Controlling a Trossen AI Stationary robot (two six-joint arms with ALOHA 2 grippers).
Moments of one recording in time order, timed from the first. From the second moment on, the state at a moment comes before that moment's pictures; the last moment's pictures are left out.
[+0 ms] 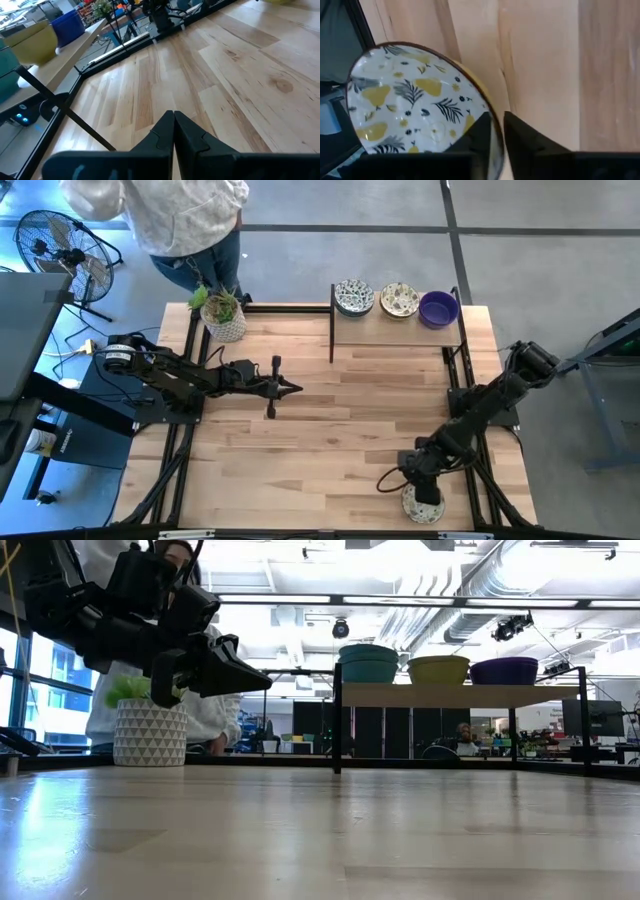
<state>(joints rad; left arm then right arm) 0.08 1.46 0.32 0.96 0.06 0.48 0.74 1.50 0.78 -0.52 -0.25 0.99</state>
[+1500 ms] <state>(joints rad) 0.08 1.46 0.32 0.95 0.08 0.47 -0.11 1.22 0.62 -0.59 -0.07 0.79</state>
